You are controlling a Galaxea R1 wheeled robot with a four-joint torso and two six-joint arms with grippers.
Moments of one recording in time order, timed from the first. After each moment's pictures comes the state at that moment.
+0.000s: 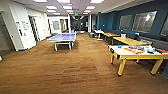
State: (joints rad) left arm 1.51 3.01 -2.72 -0.10 -0.10 0.08; right arm -1.54 2.98 -2.60 -0.50 0.09 0.51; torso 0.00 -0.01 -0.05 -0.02
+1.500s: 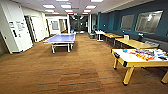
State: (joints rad) left arm 1.51 3.02 -2.72 -0.10 -0.10 0.08; right arm -1.54 3.02 -2.69 -0.24 0.09 0.29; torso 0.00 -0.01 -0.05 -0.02
